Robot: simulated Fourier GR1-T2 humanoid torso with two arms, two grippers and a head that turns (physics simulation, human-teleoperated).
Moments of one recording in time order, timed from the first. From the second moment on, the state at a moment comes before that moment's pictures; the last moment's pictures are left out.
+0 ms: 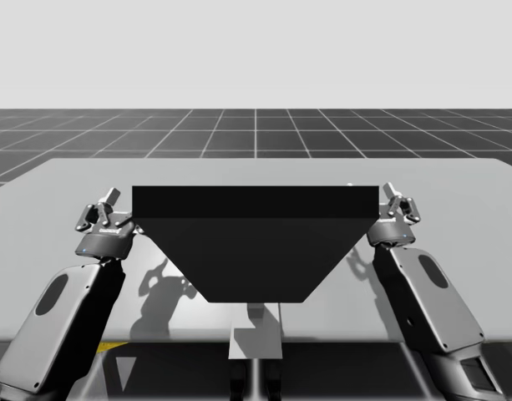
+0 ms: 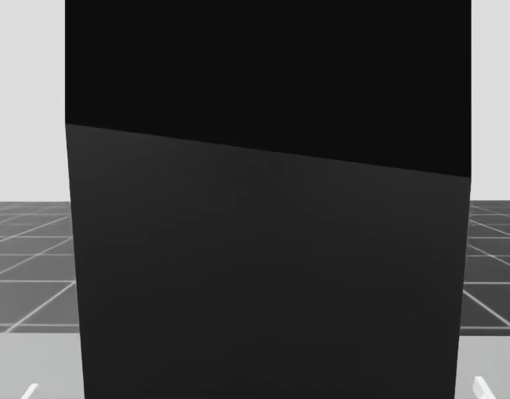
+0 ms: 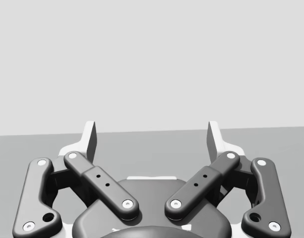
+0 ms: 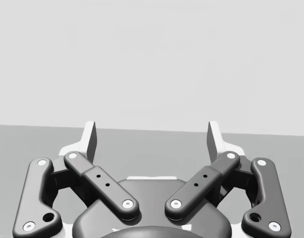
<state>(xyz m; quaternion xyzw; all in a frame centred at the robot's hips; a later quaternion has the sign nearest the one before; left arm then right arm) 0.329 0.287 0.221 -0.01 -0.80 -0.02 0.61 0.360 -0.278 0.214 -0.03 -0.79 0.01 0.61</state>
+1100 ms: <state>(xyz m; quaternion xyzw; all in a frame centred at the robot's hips) 0.263 0.325 0.243 -0.16 -0.70 -0.26 0.65 0.281 -0.288 0.203 0.20 -0.73 0.27 0.59</state>
